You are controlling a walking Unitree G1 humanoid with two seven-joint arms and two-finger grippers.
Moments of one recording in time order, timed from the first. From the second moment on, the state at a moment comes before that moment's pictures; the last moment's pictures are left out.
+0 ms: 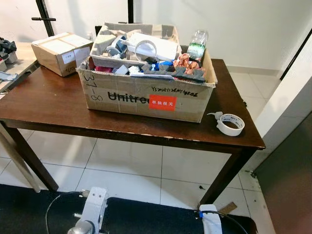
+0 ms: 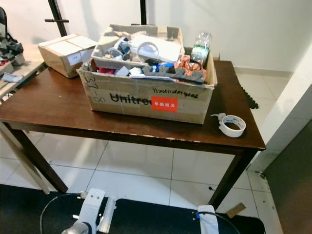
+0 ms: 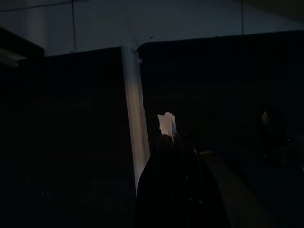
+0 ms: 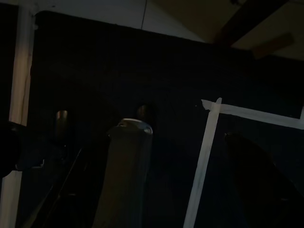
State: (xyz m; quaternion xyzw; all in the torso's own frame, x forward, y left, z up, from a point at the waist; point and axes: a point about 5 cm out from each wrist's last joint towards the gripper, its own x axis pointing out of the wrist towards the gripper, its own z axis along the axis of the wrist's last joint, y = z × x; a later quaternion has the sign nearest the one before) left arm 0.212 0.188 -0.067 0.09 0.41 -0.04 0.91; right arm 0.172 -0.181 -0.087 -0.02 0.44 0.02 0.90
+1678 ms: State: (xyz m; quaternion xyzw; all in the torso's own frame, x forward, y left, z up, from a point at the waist) left arm 0.261 0.165 0.018 0.26 0.13 -0.36 0.89; right arm 0.242 -0.167 -0.006 0.05 0.20 0.30 0.93
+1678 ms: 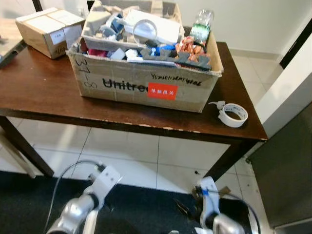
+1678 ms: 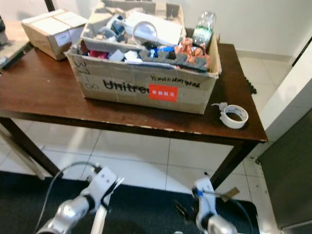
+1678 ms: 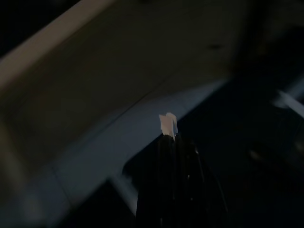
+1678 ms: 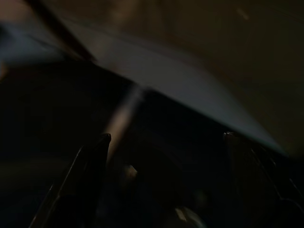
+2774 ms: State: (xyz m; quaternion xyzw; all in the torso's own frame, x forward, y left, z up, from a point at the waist) left arm 0.352 0.130 0.334 0.29 -0.30 -0.32 0.85; right arm 0.352 -0.180 0.285 0.06 -0.25 0.28 0.92
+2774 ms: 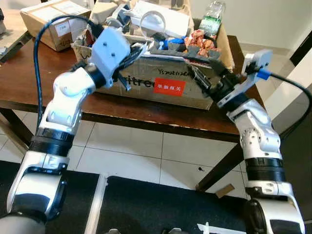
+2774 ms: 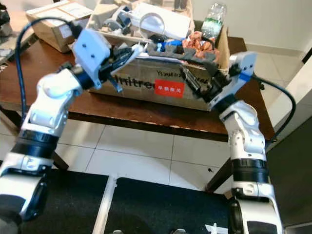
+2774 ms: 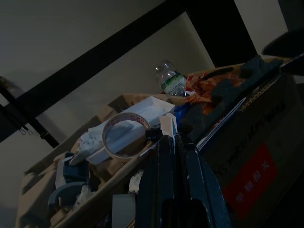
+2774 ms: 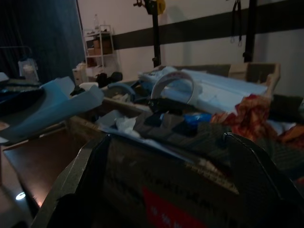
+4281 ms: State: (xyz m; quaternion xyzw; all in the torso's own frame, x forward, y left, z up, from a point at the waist) left arm 0.357 0.121 0.366 0.31 -0.36 -0.33 0.82; right arm 0.359 -0.185 0.302 0.07 -0.29 0.23 0.93
